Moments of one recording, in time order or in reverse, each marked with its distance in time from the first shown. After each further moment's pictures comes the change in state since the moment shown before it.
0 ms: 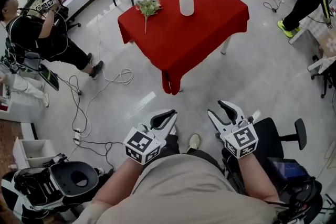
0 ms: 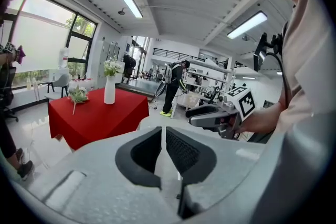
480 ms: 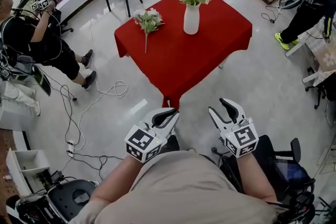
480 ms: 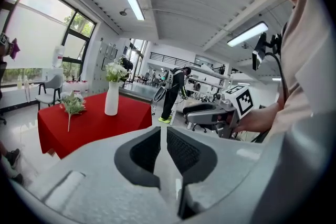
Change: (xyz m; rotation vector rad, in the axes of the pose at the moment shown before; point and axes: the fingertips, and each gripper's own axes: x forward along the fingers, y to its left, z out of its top) left arm 0.053 0.123 0.054 -0.003 -0.056 -0.064; right arm 0.115 -0.066 0.071 -0.041 -0.001 -0.073
